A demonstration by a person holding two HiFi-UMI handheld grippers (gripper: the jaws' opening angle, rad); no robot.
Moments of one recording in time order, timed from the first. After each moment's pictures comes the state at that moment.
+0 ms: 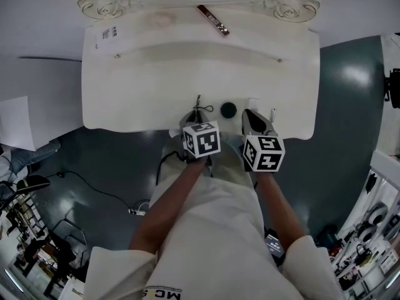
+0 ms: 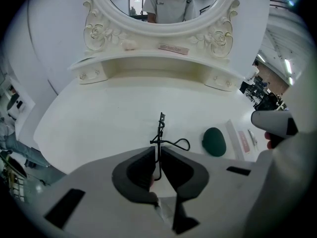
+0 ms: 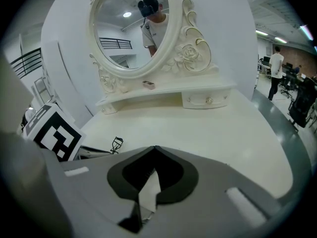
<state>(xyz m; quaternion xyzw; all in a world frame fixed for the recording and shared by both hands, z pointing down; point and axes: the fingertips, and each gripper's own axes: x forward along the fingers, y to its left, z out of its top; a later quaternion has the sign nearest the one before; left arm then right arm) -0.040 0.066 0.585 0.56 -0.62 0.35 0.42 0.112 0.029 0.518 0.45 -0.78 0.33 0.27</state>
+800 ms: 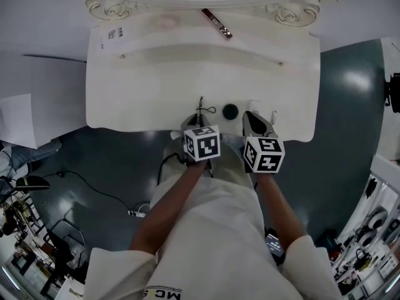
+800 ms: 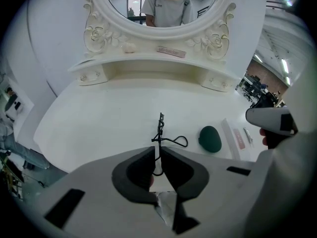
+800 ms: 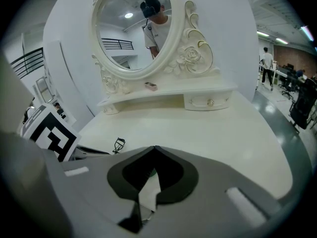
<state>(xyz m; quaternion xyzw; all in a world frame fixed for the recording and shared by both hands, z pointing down) -0.041 0.072 0.576 0.57 -0.62 0.35 0.42 0.109 0.030 0.512 0.45 -0.78 0.33 0.27</state>
